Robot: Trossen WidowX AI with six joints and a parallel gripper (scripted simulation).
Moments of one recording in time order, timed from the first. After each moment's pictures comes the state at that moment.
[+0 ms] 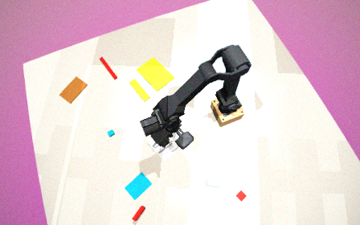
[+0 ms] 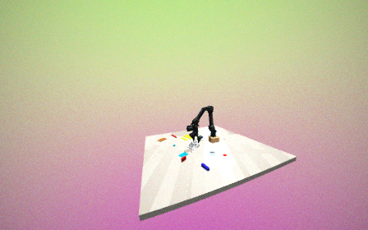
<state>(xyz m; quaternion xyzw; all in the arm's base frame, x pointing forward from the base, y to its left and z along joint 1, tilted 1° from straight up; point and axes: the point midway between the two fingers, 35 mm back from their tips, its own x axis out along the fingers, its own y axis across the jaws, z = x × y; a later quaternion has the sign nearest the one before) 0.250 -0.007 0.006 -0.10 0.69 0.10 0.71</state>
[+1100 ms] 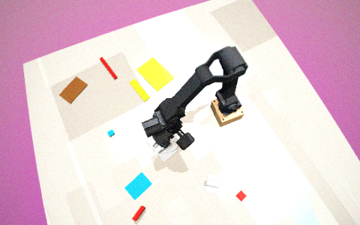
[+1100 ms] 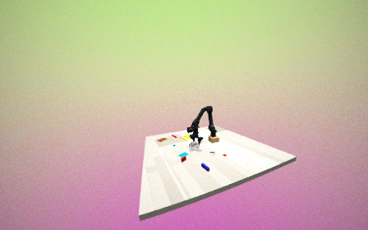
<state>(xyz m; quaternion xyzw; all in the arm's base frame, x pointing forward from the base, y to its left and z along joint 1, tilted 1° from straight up) 0.247 -0.007 -0.012 -0.10 0.70 0.10 0.70</state>
